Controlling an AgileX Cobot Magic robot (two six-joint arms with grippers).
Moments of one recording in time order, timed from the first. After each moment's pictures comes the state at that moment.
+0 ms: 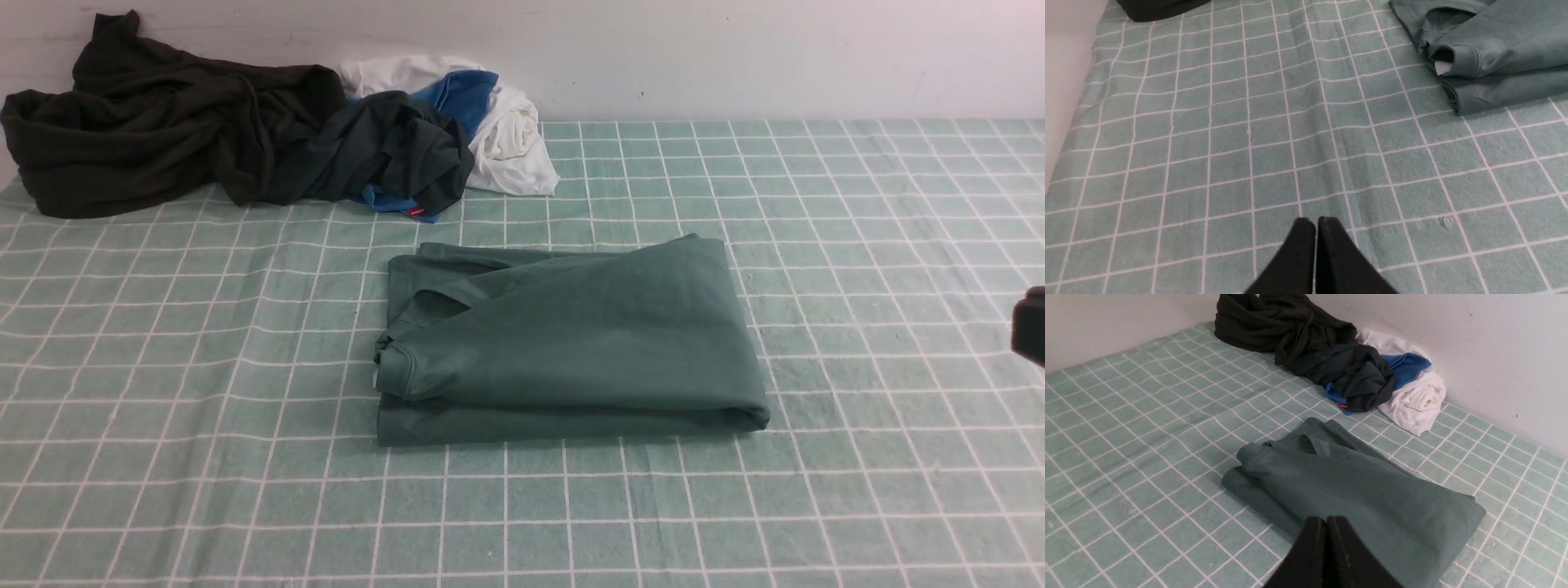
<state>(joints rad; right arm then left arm) 0.61 0.60 -0.84 0.08 0.73 -0.13 -0.29 0.20 -0.55 0.25 0.99 -0.13</state>
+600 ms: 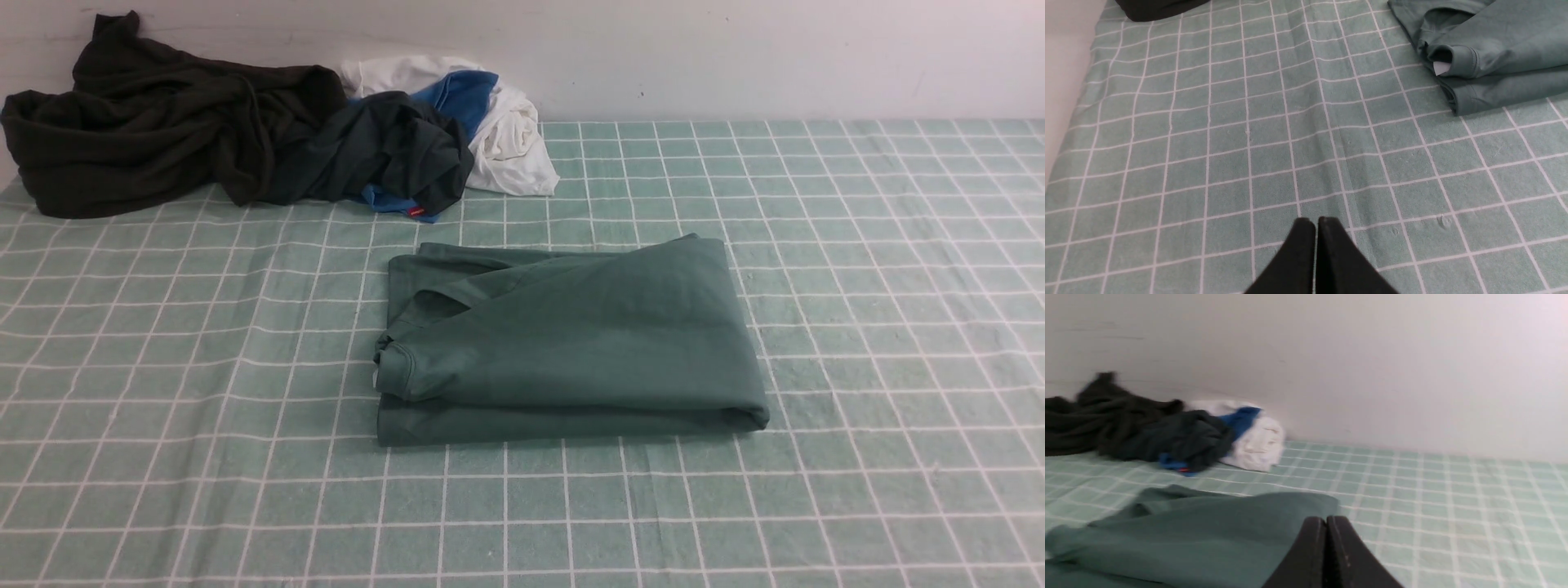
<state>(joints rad) 0.14 0.19 -0.14 0.07 0.16 0.03 -0.29 0.20 -0.55 0.25 0.99 -0.13</state>
